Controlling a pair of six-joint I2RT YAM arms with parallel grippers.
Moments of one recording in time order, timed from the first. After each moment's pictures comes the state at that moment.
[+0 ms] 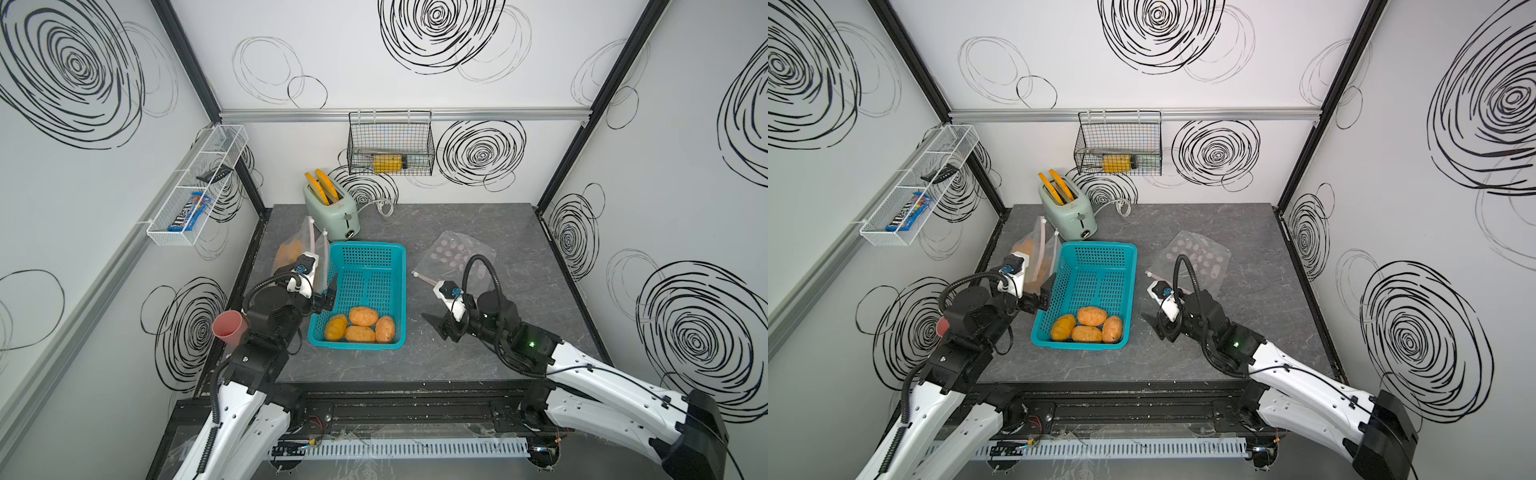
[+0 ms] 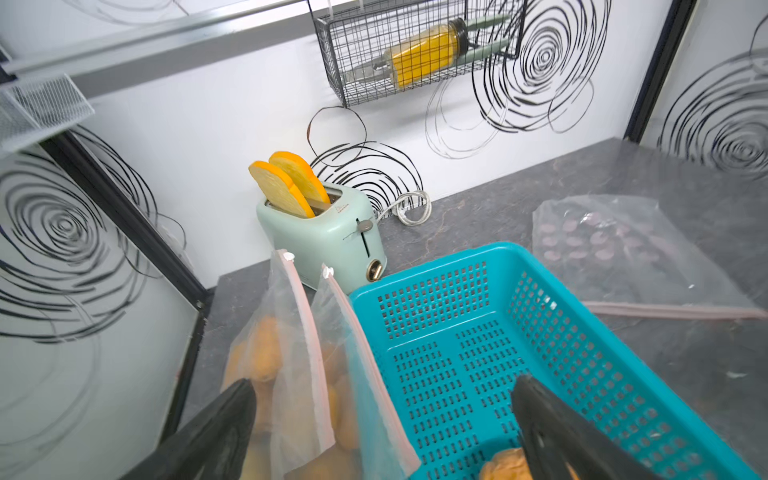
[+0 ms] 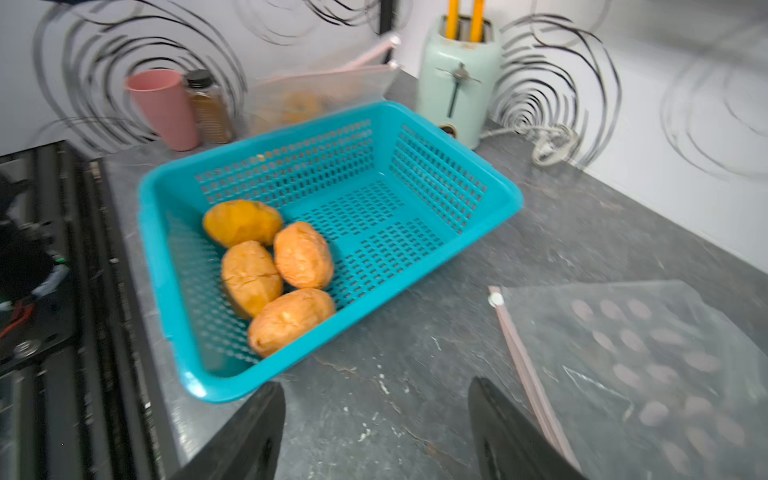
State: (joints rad) left arm -0.26 0.58 0.65 -0.29 -0.02 0.07; right arm 0.82 0.92 0.58 -0.08 0.00 -0.05
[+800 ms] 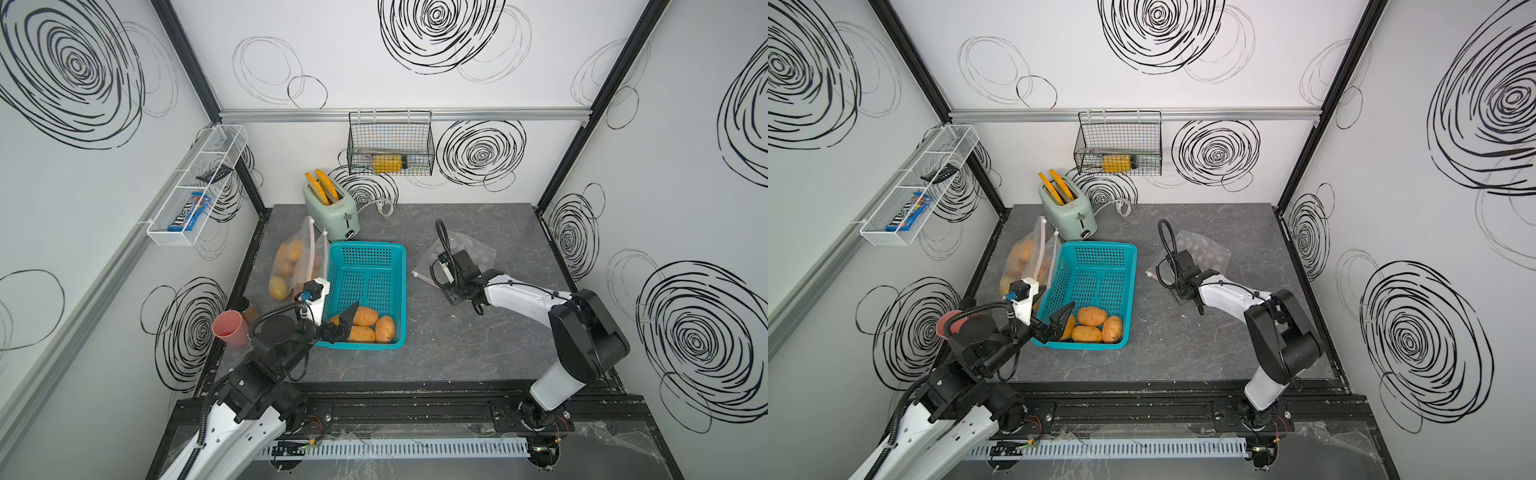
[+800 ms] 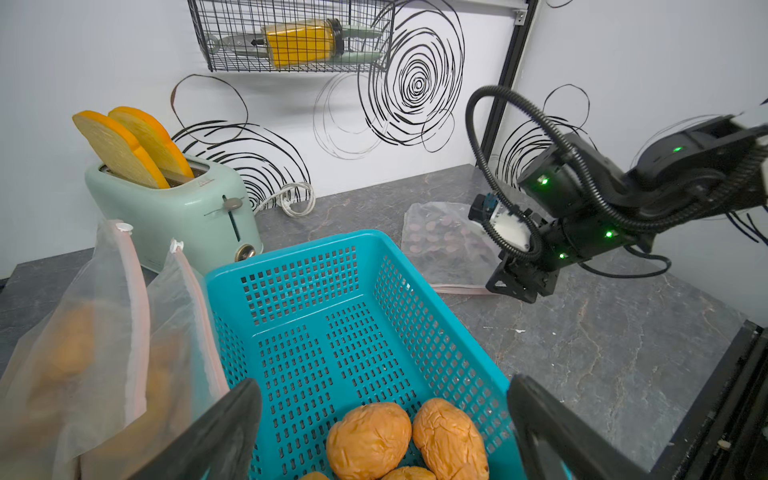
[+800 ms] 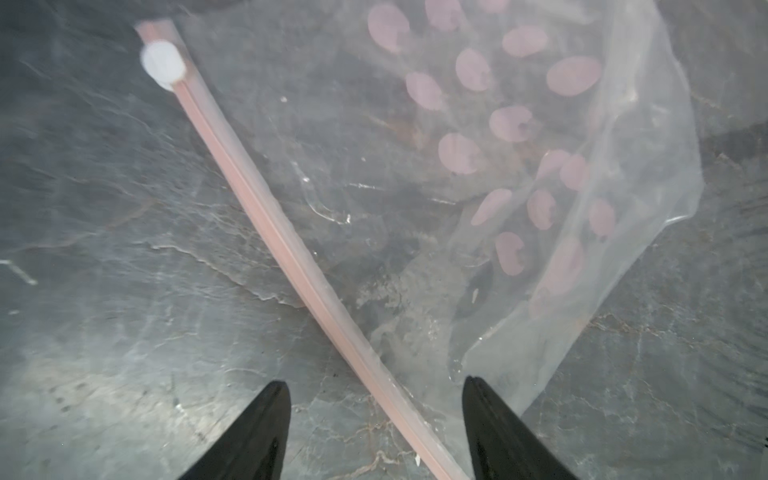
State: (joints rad) left arm -0.54 0.36 0.53 -0.34 -0.03 -0.12; right arm 0.53 1.67 0.97 -0.38 0.33 -0.08
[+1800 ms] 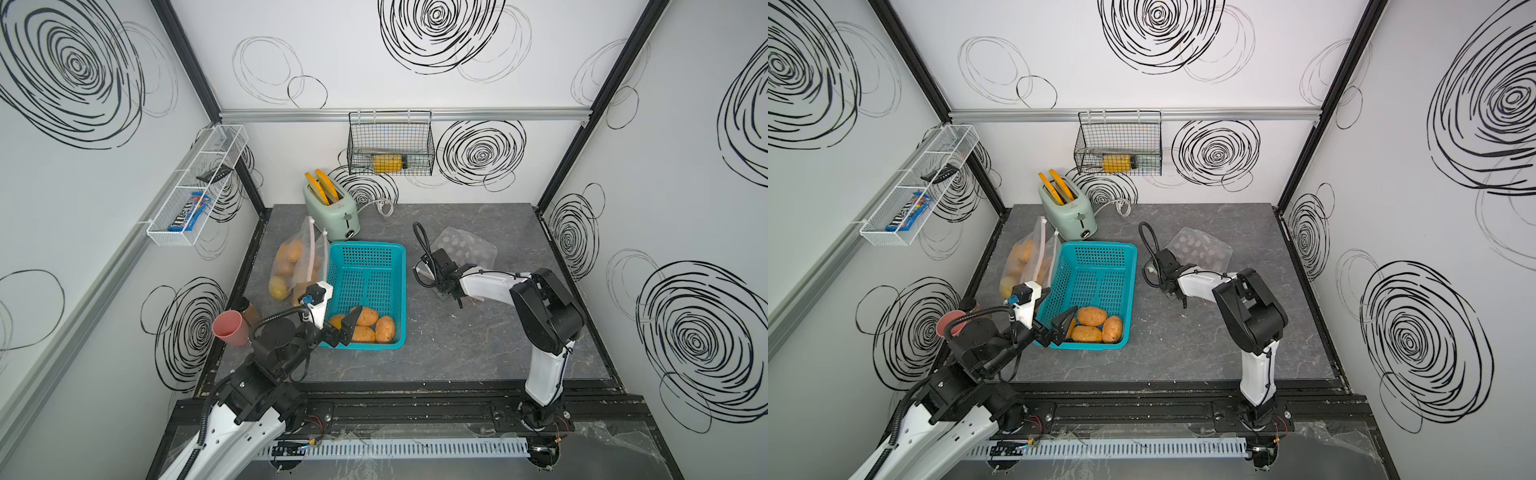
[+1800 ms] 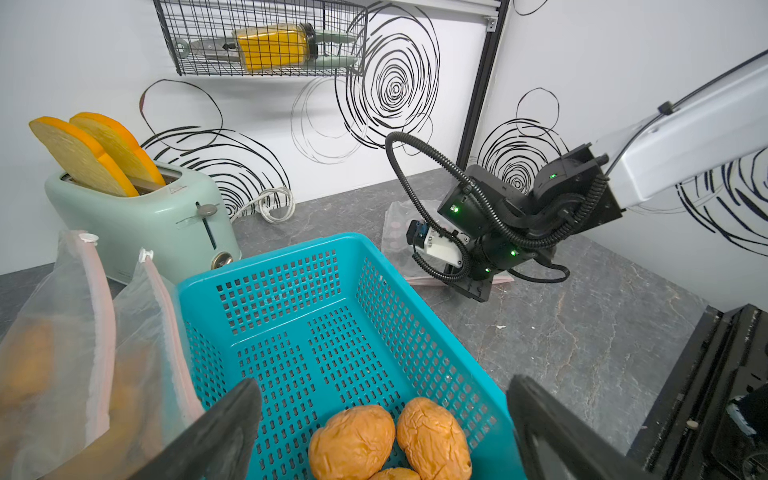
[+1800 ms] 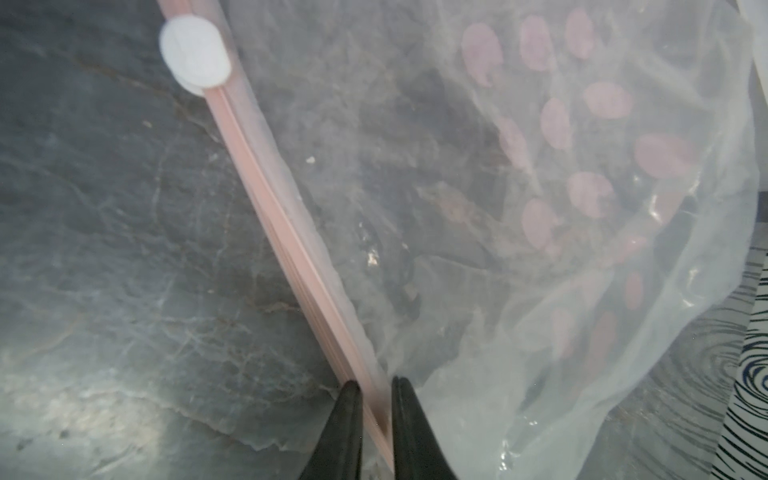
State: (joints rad) left arm -0.57 0.35 0.50 -0.31 0.01 -0.11; right arm 0.58 1.90 1.12 -0.32 0.43 -0.16
